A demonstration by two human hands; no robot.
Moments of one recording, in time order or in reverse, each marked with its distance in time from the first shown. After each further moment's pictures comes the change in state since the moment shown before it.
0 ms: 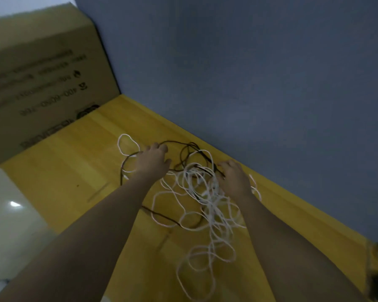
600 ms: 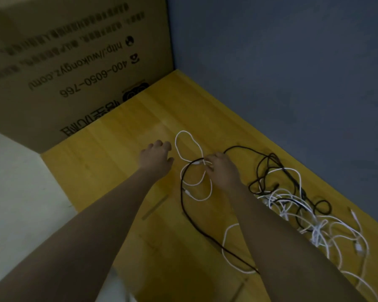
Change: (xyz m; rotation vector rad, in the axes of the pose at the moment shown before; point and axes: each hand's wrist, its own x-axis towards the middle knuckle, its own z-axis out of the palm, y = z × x) left_hand 0.103 -0.244 0.040 -0.020 -0.138 -0.129; right_hand 0.172 -0.202 0.164 0.101 -0.241 -0.189
